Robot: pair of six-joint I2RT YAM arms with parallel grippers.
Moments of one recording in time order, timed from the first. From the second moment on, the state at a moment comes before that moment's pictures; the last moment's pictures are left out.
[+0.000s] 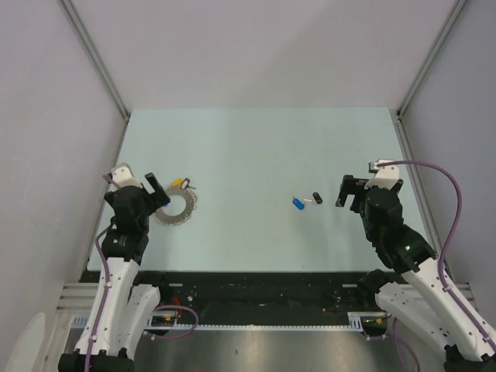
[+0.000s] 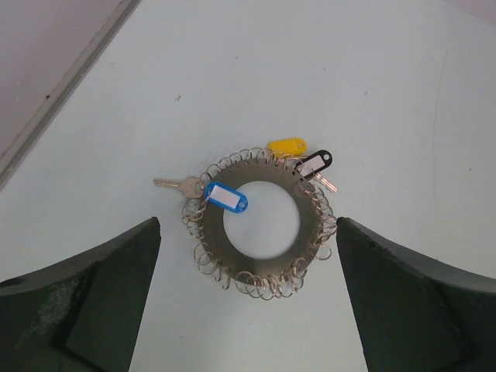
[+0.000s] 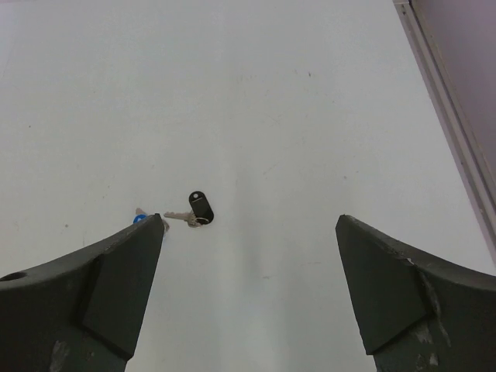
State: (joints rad) left arm -0.02 0.61 0.59 -0.38 -0.31 -0.33; right arm 0.54 0.61 0.72 -0.45 0.58 0.23
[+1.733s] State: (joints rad) left arm -0.16 1.47 0.75 -0.38 -0.12 -0.64; right arm 0.57 0.42 0.70 -0.42 0.45 0.26
